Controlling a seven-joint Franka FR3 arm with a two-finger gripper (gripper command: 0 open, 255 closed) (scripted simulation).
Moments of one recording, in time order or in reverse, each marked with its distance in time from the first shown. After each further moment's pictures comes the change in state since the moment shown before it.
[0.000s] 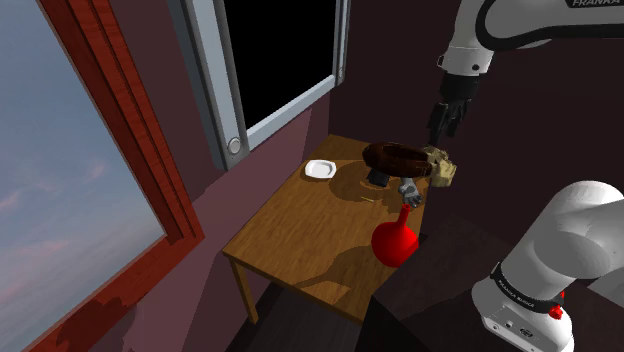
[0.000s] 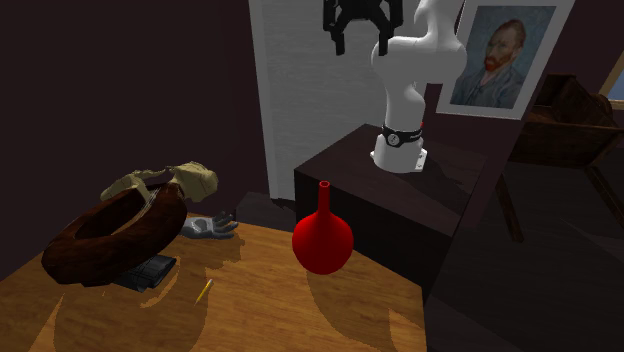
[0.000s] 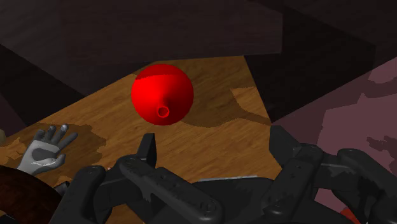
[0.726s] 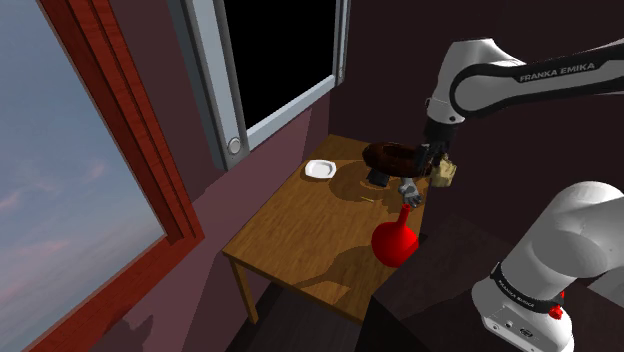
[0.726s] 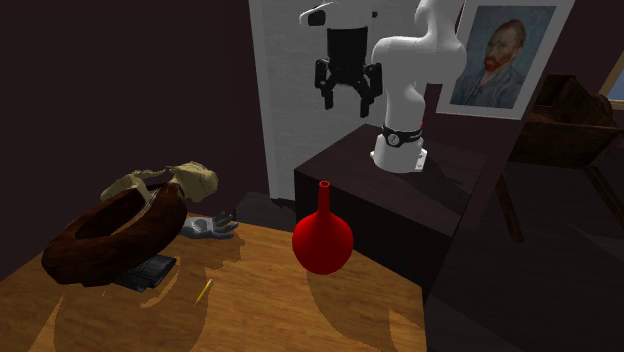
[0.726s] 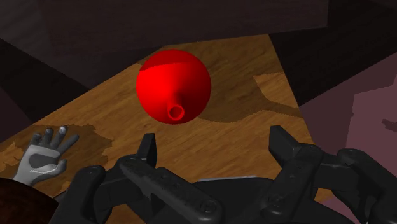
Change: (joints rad) arm -0.032 0.040 0.003 -0.280 -0.030 0.375 0.022
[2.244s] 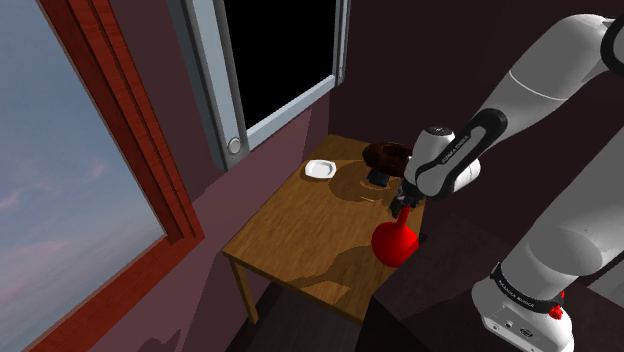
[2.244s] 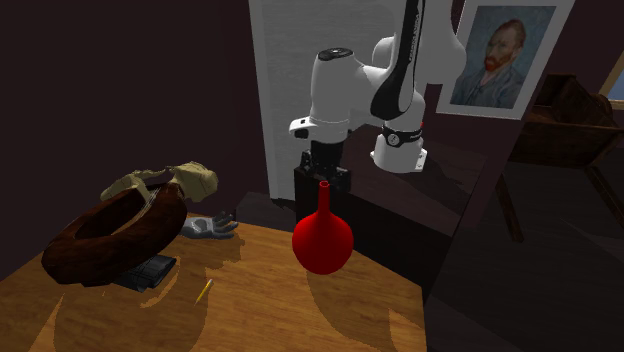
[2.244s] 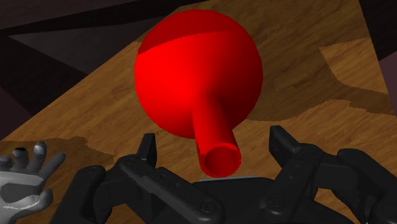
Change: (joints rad) arm -0.048 0.661 -0.004 -0.180 -0.038 0.935 0.051
